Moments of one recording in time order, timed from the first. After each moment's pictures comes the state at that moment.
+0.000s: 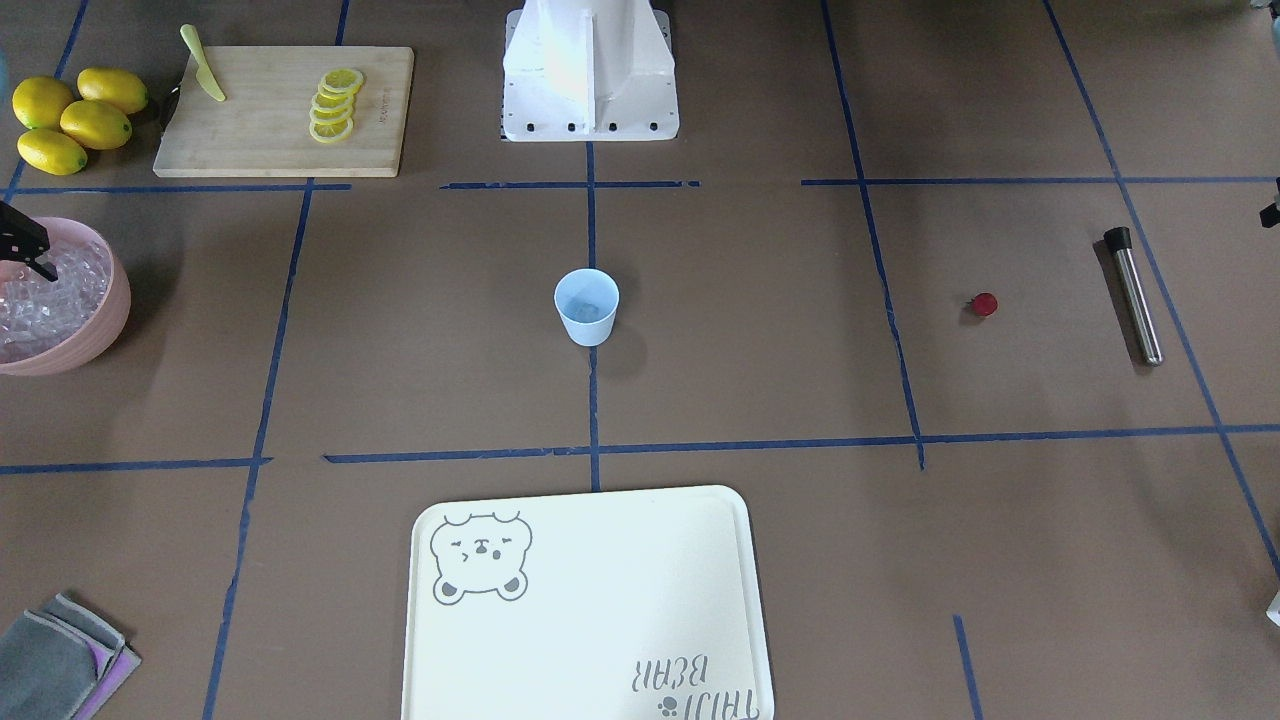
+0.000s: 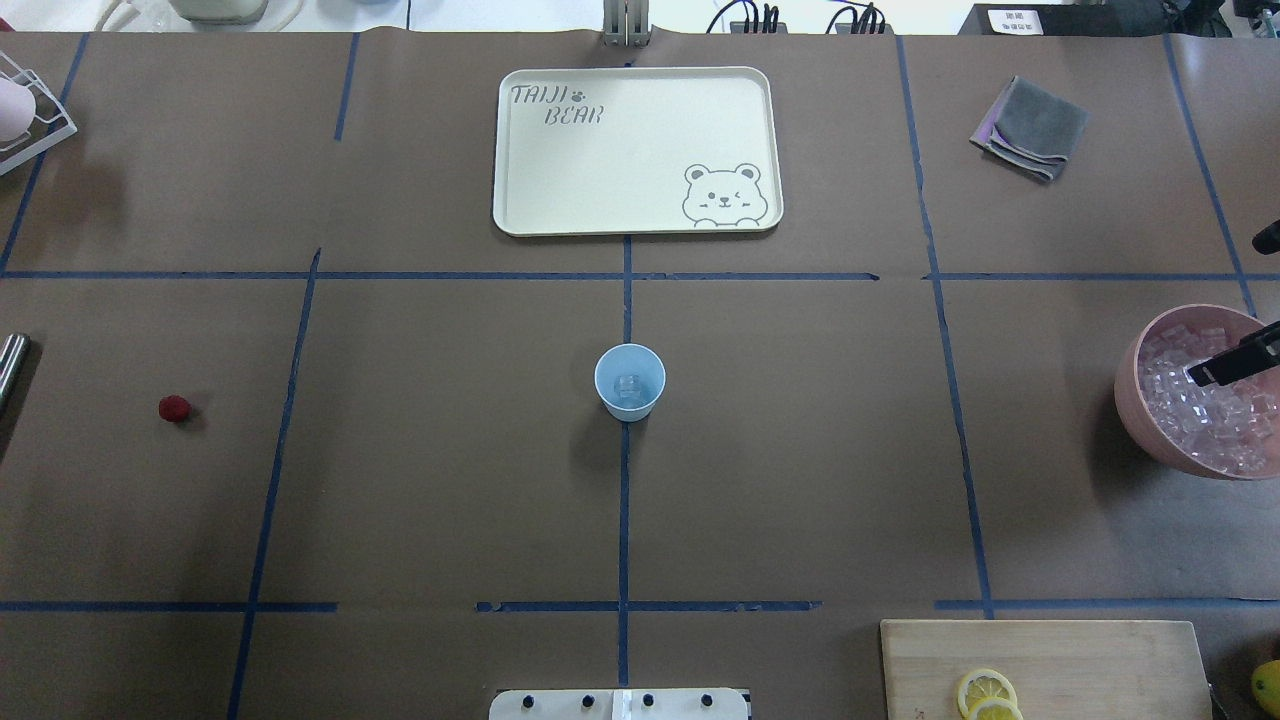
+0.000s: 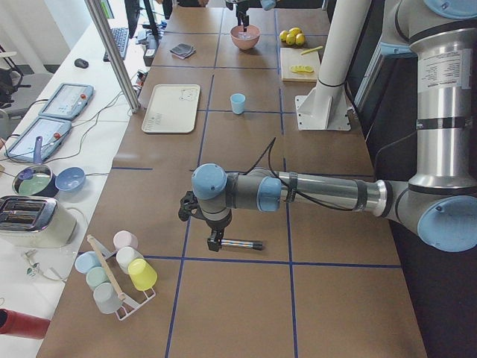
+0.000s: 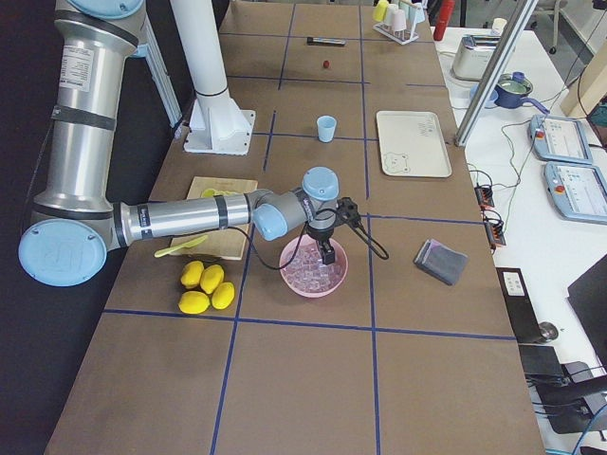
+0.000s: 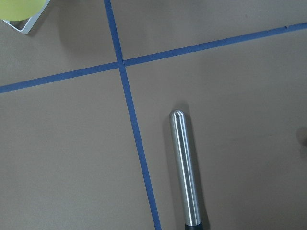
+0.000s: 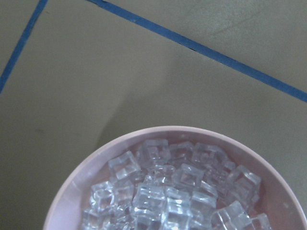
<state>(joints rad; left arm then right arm) -1.50 -1.47 -1.76 -1.53 -2.41 0.14 1.15 -1.72 1.78 -1.21 2.28 0.14</state>
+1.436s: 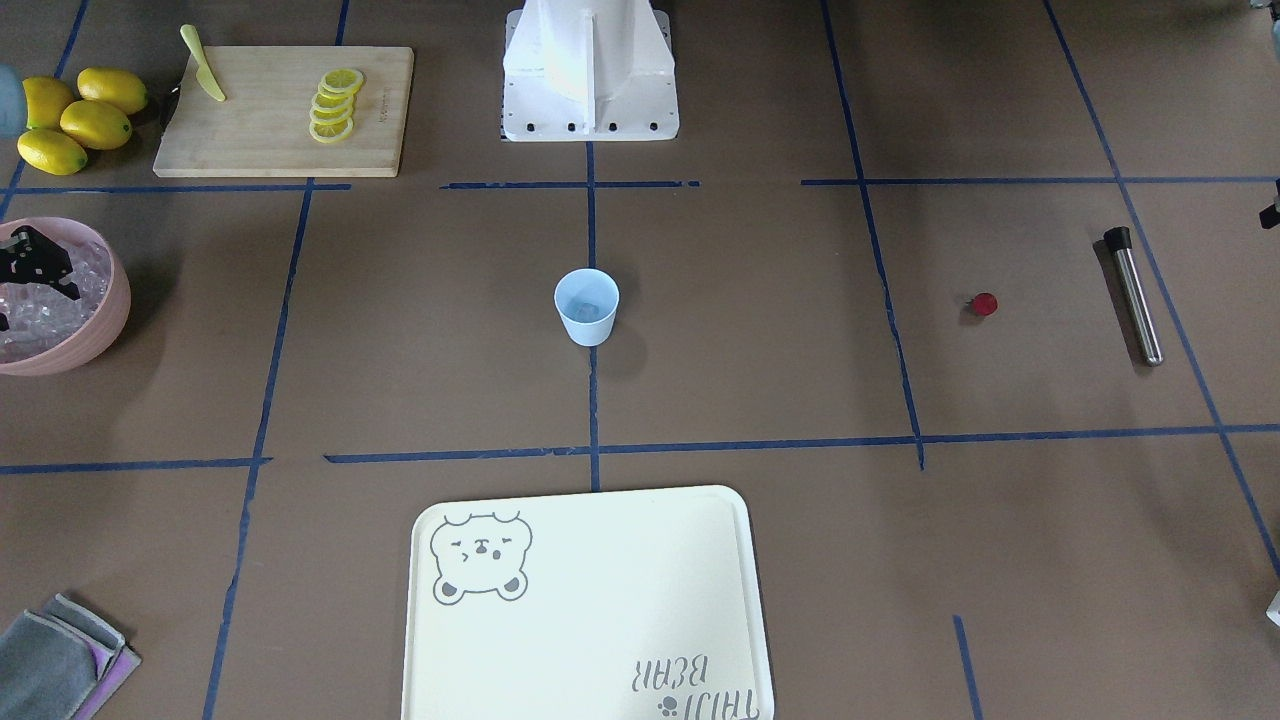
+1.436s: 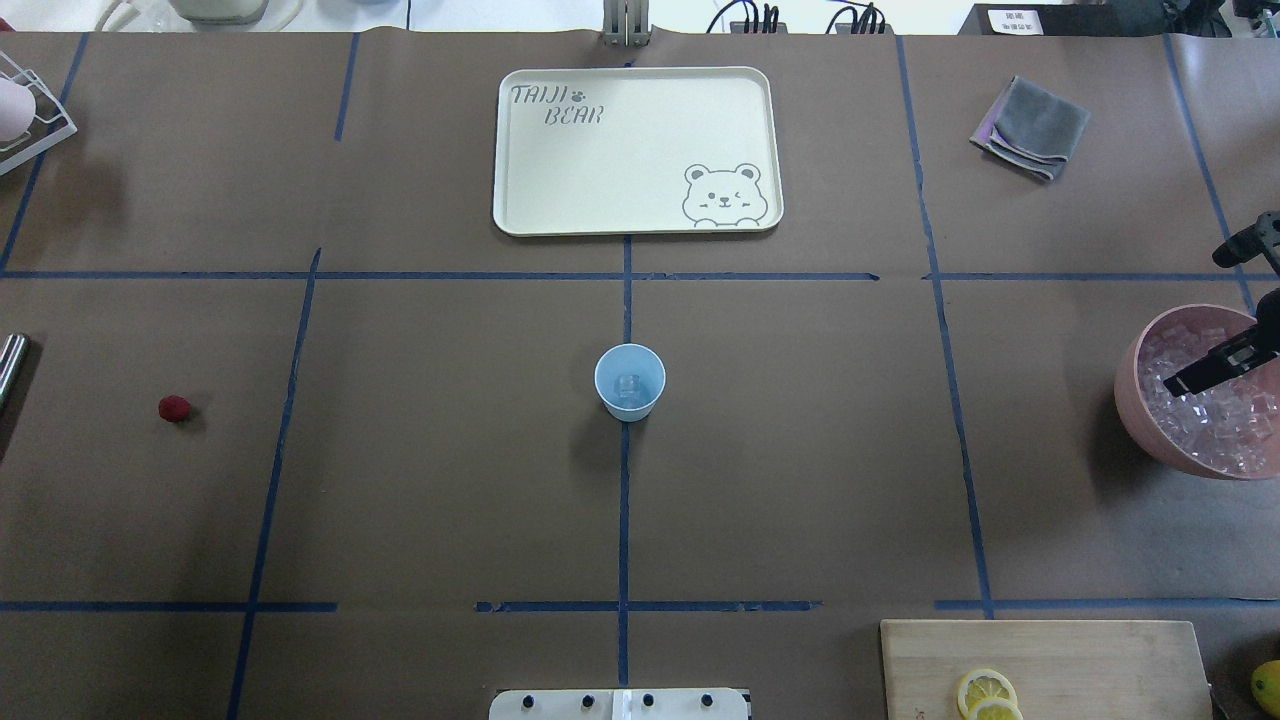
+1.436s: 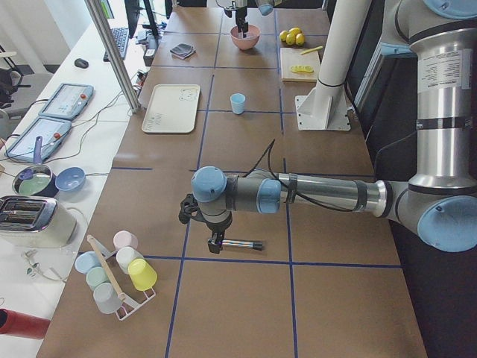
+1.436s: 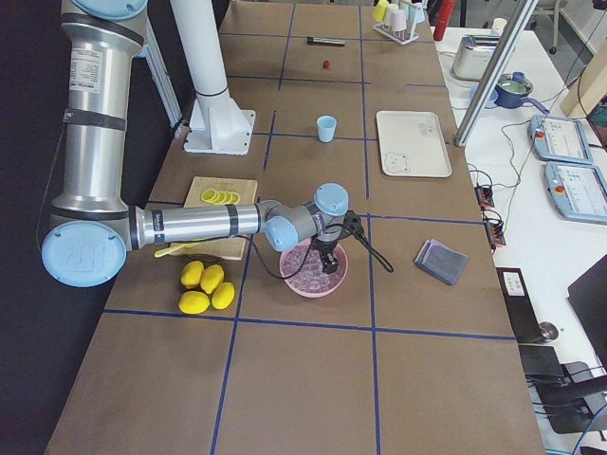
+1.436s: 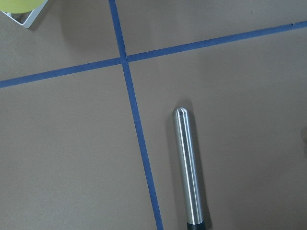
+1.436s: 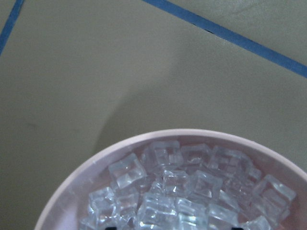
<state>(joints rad) -1.50 -1.47 -1.74 -1.53 -2.41 0.14 1.11 -1.70 1.74 -1.20 2.31 0.15</state>
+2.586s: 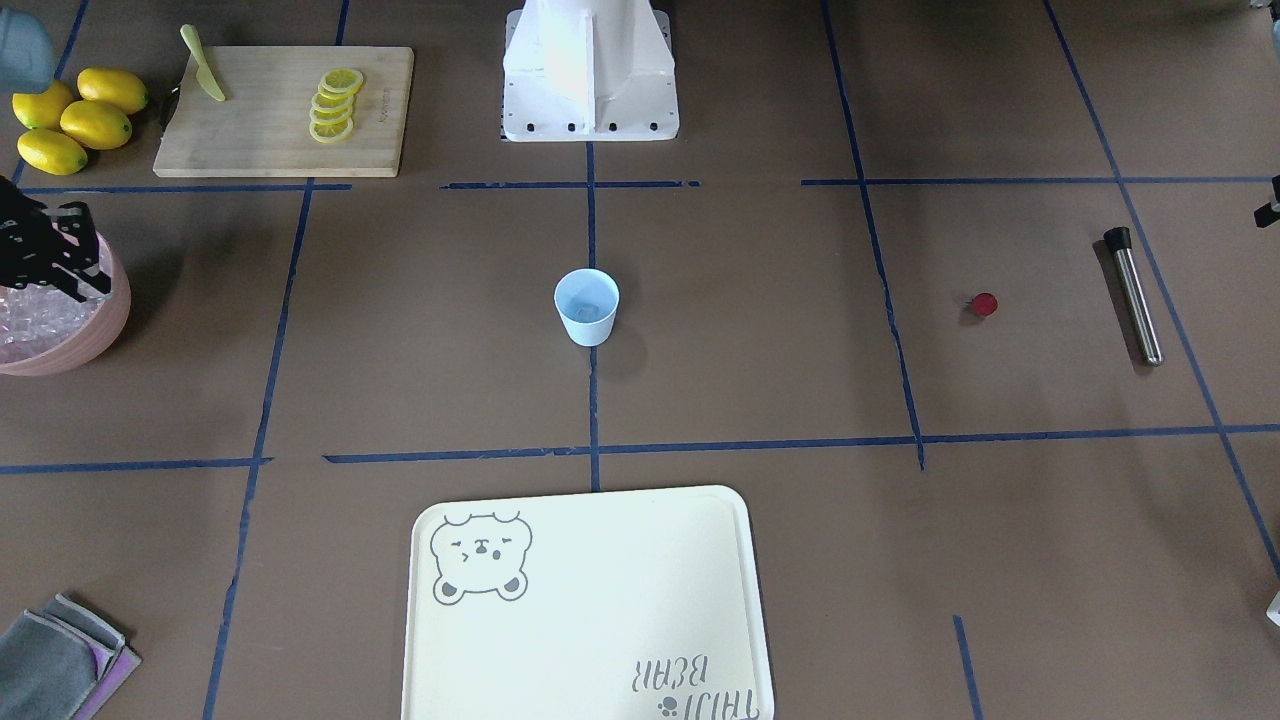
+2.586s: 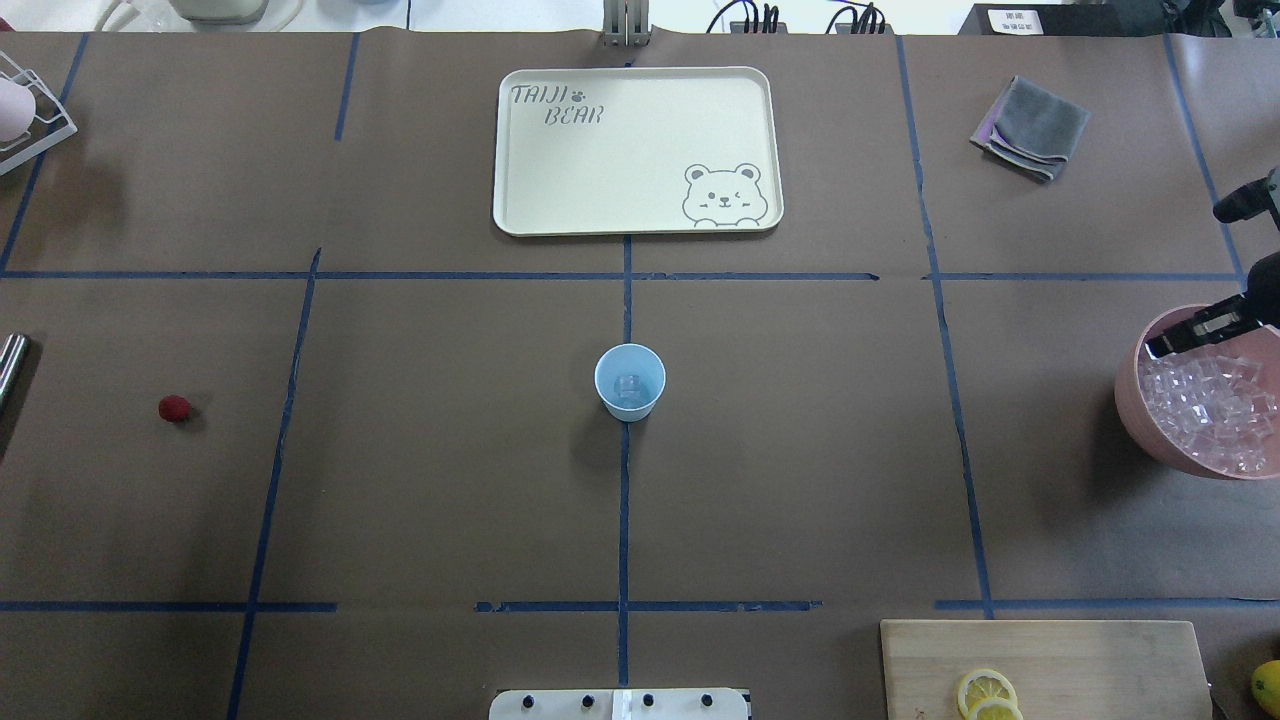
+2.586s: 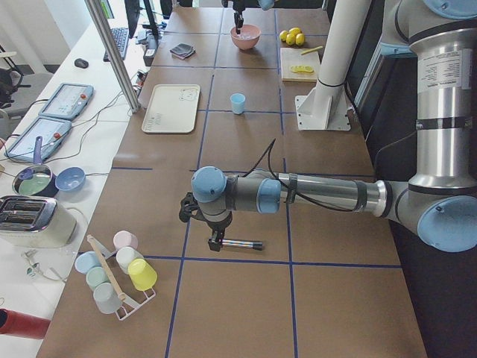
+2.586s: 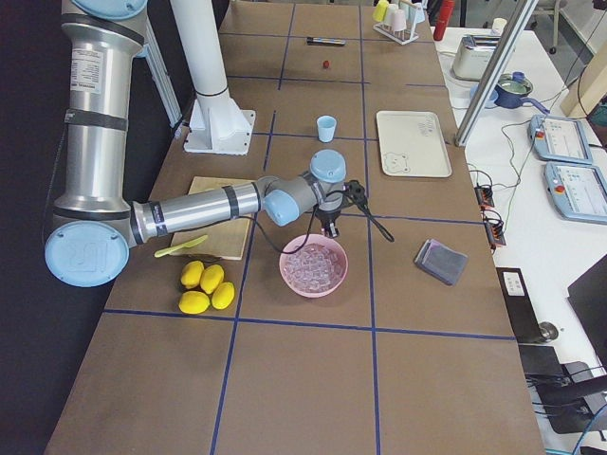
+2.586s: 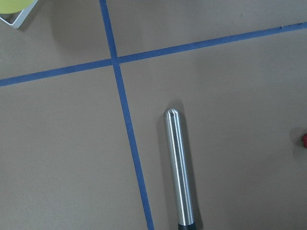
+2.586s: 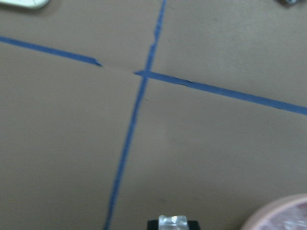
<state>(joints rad) -1.50 -1.47 -1.75 -1.53 -2.44 0.14 1.06 -1.60 1.96 -1.22 2.33 0.62</state>
